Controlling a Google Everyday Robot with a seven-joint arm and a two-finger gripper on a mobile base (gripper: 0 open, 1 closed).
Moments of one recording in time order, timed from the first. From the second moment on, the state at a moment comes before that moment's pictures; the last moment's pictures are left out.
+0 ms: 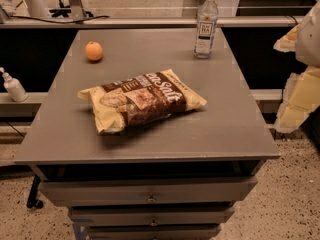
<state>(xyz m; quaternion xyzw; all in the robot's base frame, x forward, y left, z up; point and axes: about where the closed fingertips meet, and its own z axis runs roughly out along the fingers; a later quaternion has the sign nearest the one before) 0.438 -0.217 0.976 -0.60 0.78 -0.03 0.16</state>
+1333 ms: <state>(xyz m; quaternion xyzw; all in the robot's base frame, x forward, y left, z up) 0.574 -0.187 0.912 -0.55 0.79 0.01 0.27</state>
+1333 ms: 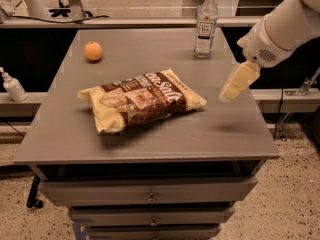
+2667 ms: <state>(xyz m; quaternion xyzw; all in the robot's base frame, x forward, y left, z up) 0.774 -0.171 0.919 -0.38 0.79 0.06 0.47</state>
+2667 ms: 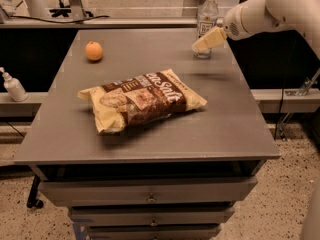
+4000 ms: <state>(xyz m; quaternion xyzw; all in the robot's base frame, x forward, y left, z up) 0.811 -0.184 0.897 -0.25 0.76 0.22 0.55</state>
